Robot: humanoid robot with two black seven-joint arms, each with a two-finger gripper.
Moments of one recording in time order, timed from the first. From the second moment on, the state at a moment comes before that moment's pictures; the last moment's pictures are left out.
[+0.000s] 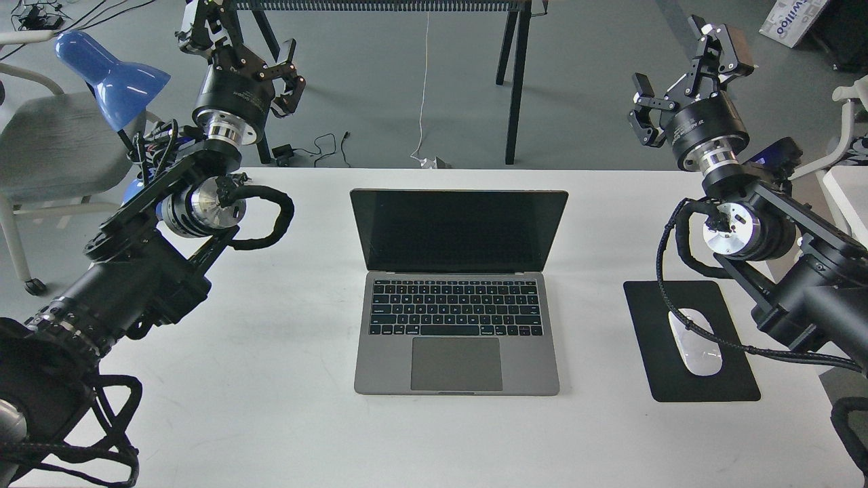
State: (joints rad) left arm -0.85 0.20 -0.86 -0.79 0.11 -0.09 -0.49; right arm 0.79 -0.40 0.70 0.94 -0.10 0.01 0.46
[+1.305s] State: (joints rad) left arm -0.86 0.19 -0.85 -0.79 0.12 -0.06 -0.49; right arm 0.82 -0.37 0.57 0.93 -0.22 0.00 0.45
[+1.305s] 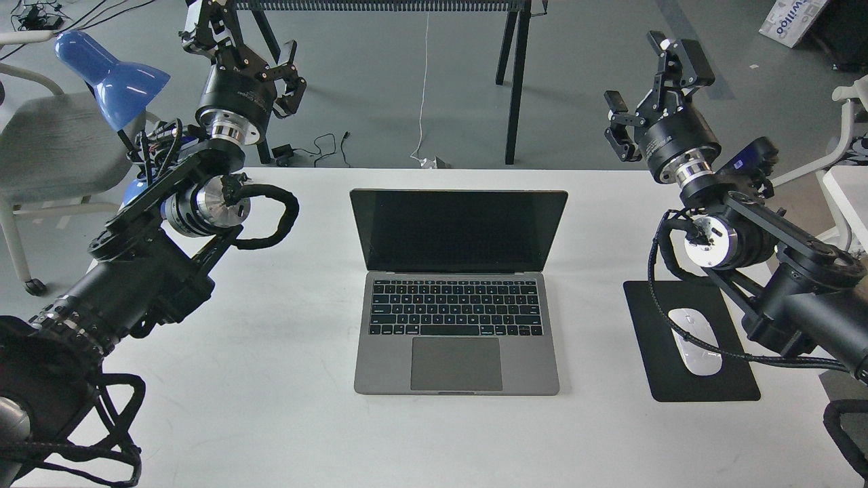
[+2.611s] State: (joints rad) left arm -0.86 0.19 -0.85 -0.79 0.12 -0.06 -0.49; right arm 0.97 -0.15 0.24 0.78 -0.22 -0.01 0.43
